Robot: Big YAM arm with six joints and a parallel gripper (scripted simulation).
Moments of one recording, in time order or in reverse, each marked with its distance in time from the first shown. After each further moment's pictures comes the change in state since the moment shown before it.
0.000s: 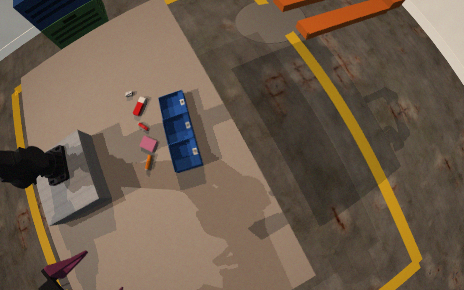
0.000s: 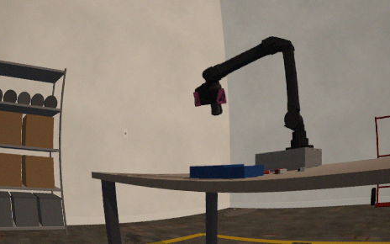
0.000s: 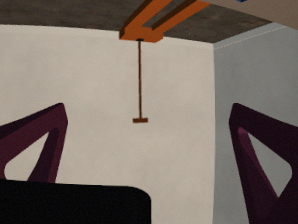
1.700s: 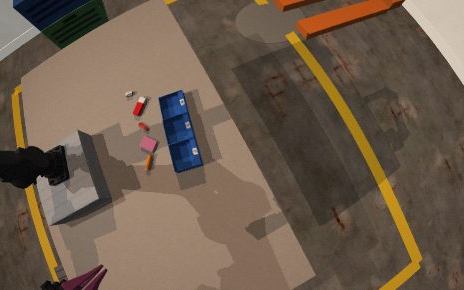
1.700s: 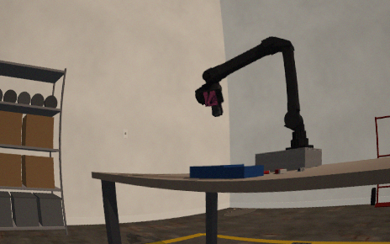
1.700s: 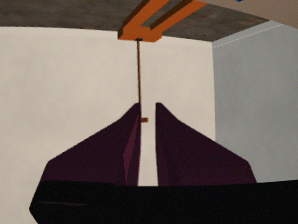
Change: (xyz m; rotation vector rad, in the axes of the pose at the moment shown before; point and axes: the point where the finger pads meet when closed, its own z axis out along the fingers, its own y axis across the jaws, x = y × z) arm -0.004 -0.003 0.004 0.009 0.003 0.013
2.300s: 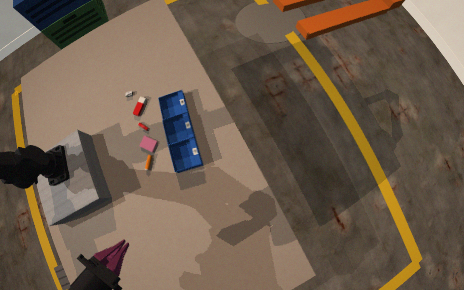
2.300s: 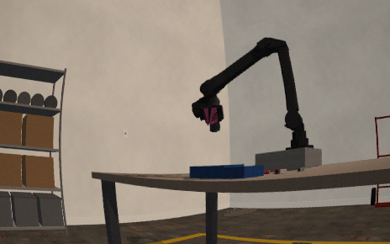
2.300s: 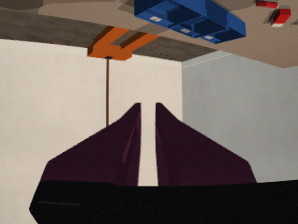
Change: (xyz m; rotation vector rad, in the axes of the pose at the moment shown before) arm -0.052 -0.013 0.073 0.098 -0.059 -0.101
